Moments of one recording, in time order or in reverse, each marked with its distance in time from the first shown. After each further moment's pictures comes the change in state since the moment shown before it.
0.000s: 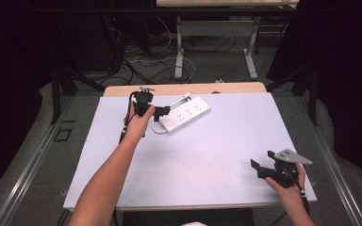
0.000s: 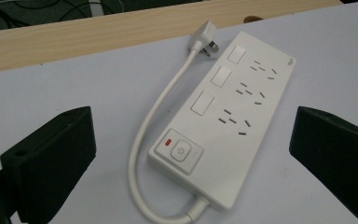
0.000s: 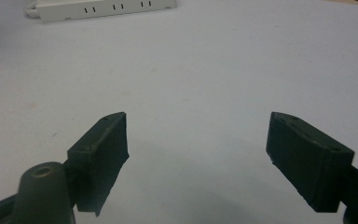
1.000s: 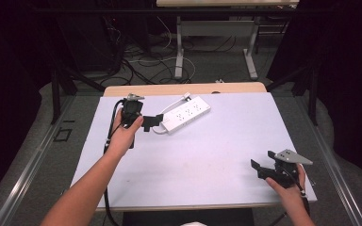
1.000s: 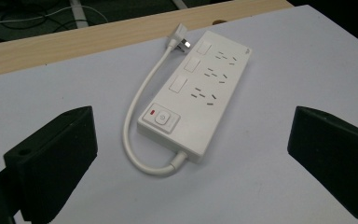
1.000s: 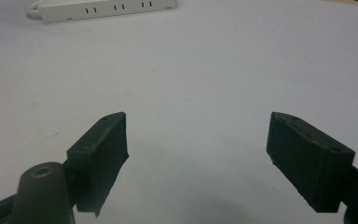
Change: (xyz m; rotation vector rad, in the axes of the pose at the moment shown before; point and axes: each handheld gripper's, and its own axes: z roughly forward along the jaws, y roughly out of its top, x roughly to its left) left arm -0.006 -0.027 -0.065 -0.060 -0.064 0.056; right arm 0.001 0.001 -0.003 0.017 -0.003 0.006
